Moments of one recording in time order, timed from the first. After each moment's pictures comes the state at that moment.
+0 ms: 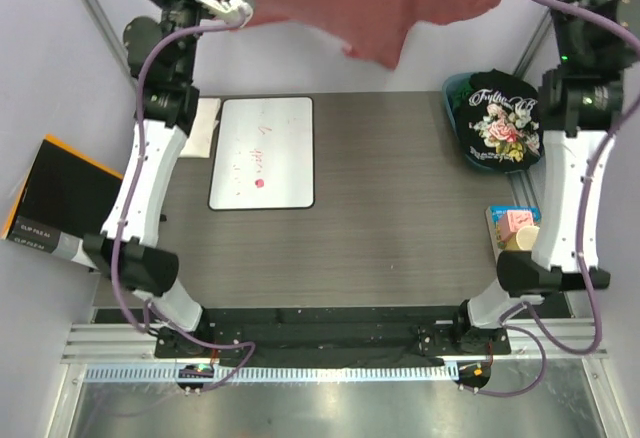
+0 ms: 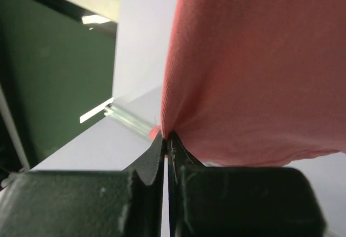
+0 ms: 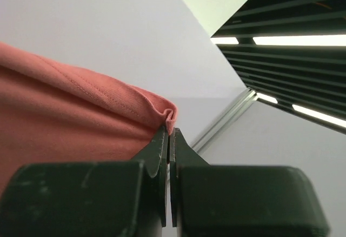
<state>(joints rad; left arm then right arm) -0.20 1.73 2.04 0.25 -0.02 1.47 -0.03 1.65 2.36 -0.07 -0.24 -0.86</state>
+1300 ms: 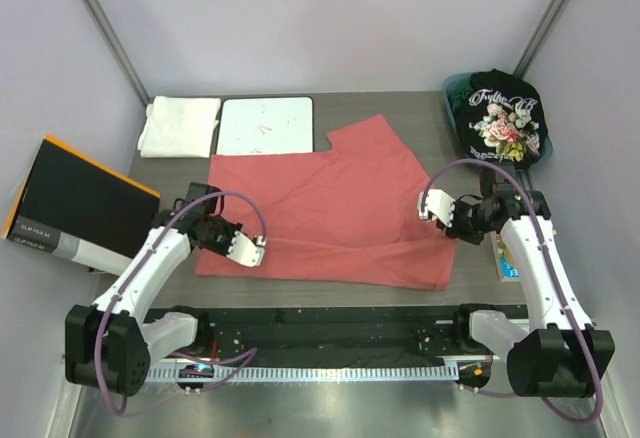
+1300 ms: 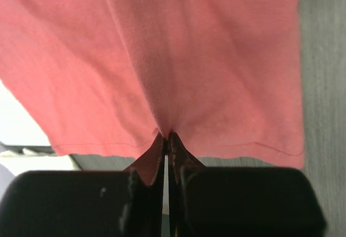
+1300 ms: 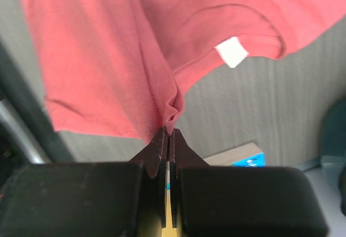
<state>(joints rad) -0.20 1.09 0.72 -0.81 0.24 1.74 -0.04 1.05 0.95 -1.13 -0.40 -1.33</state>
